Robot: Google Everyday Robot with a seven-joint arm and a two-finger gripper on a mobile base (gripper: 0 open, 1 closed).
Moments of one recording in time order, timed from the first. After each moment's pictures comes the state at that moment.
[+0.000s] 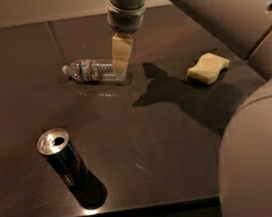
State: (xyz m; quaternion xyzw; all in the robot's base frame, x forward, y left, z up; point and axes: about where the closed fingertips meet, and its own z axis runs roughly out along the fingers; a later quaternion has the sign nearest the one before) arm 0.656 0.006 0.920 -0.63 0.76 -0.01 0.16
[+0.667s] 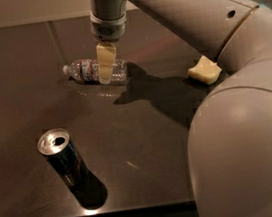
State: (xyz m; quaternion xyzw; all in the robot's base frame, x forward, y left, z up) arm 0.672 0.049 0.896 -0.65 0.75 -0.01 0.15
